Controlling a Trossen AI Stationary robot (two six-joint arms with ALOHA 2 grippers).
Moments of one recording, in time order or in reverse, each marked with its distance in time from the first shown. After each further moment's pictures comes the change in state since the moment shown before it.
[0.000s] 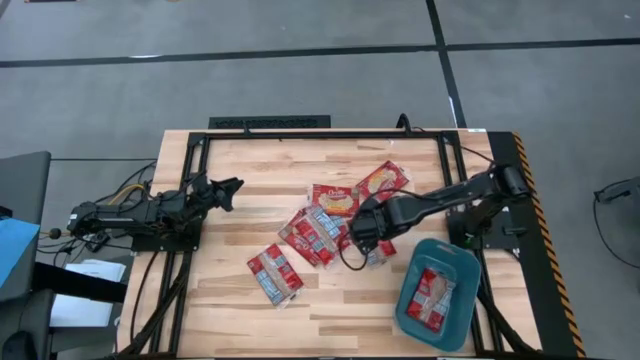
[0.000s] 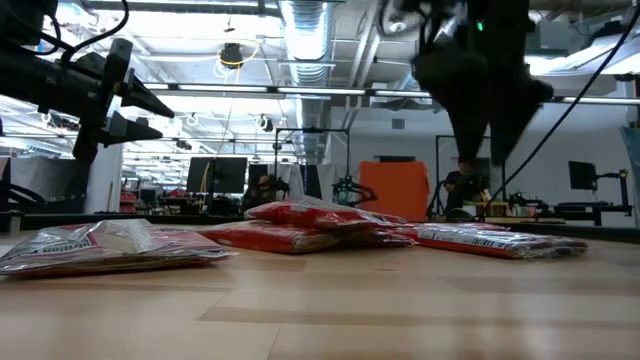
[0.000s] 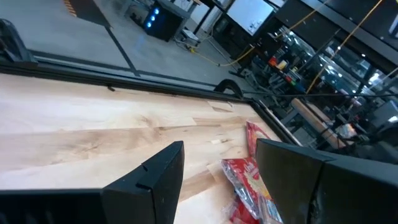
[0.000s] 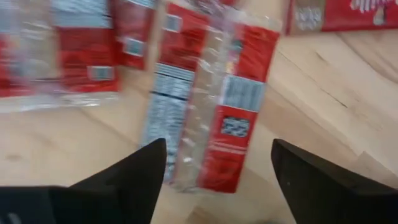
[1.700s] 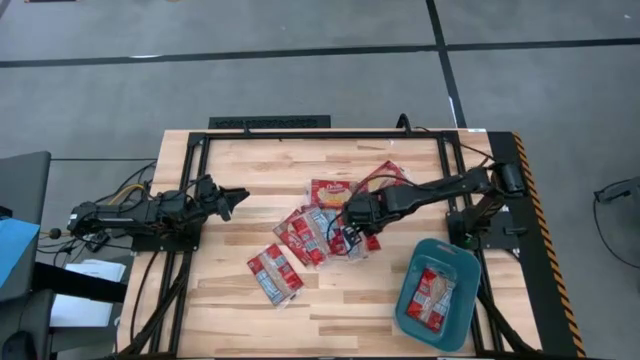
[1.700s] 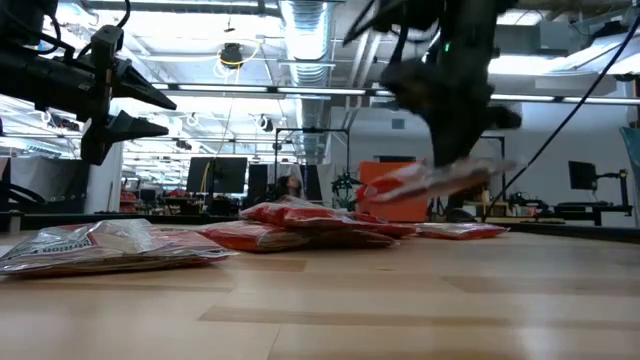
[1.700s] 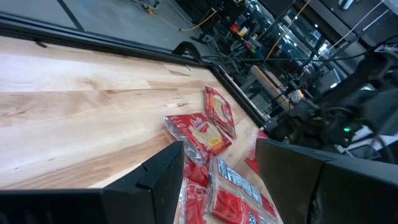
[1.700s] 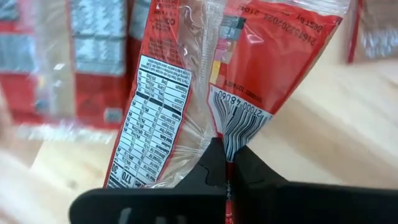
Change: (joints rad) left arm 0.000 0.000 0.000 0.001 0.237 -0.070; right arm -0.097 0.004 -0.022 0.217 -0.132 -0.043
